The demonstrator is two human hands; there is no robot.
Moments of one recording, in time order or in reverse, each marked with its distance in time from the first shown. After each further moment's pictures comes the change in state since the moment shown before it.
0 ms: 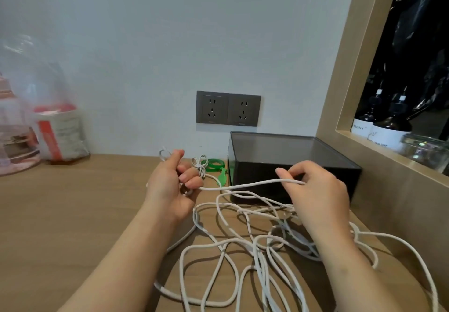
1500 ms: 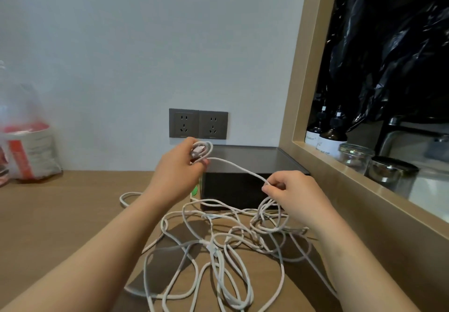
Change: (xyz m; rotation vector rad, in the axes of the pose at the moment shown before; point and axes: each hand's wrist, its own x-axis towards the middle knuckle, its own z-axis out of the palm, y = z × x) left_hand -0.027 -0.014 0.052 1.558 -0.242 0.766; right_hand 0.018 0.011 -0.065 -0.170 -0.450 -0.043
